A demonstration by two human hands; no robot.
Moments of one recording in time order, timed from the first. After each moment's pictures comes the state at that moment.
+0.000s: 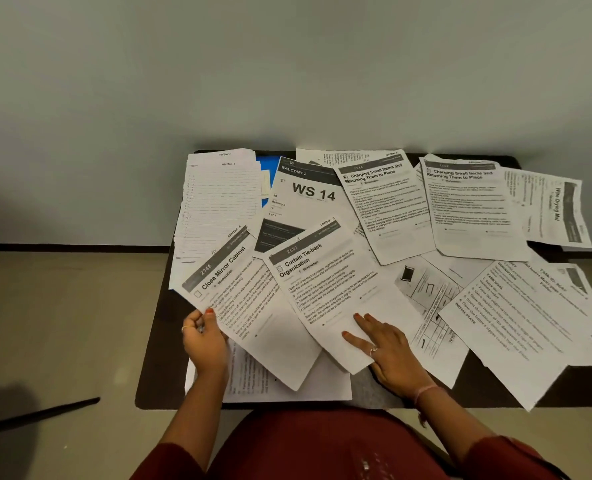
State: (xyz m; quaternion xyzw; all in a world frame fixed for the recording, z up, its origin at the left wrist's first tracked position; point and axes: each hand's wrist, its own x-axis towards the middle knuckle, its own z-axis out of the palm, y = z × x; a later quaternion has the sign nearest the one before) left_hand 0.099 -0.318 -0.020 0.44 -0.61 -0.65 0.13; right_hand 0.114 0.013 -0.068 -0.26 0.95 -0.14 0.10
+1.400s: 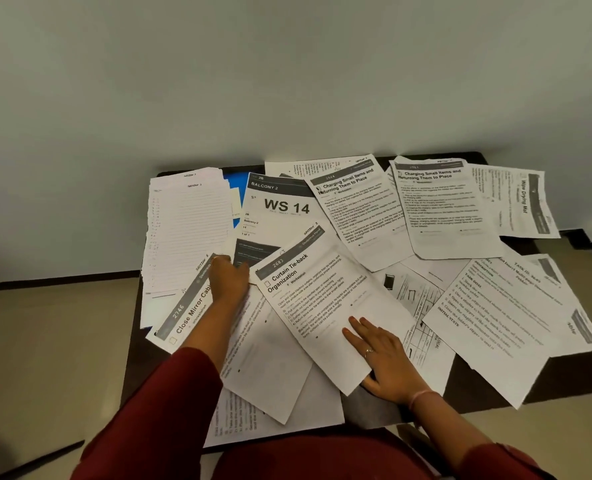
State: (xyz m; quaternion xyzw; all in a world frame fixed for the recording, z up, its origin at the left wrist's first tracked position) left_hand -0.063 -0.272 0.014 0.30 -0.83 -0.47 -0.08; right_hand 0.100 0.021 -0.060 -0.17 0.96 -0.15 0.16
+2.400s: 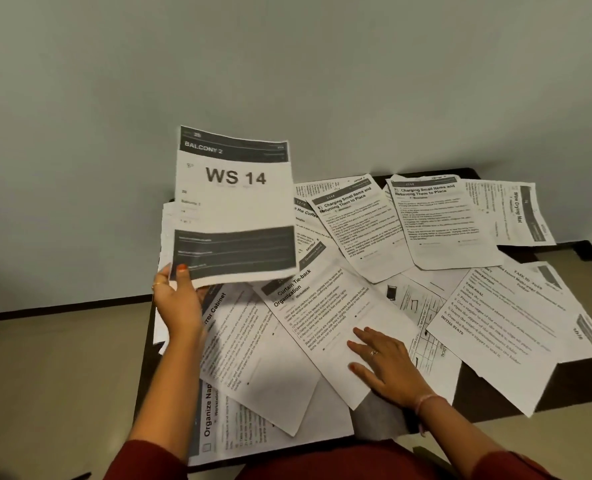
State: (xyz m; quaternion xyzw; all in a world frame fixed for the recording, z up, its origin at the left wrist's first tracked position) left_hand -0.018 -0.323 0.078 0.33 -0.60 -0.71 0.16; right_hand 0.097 0.010 -0.048 -0.12 0.97 -0.20 0.11
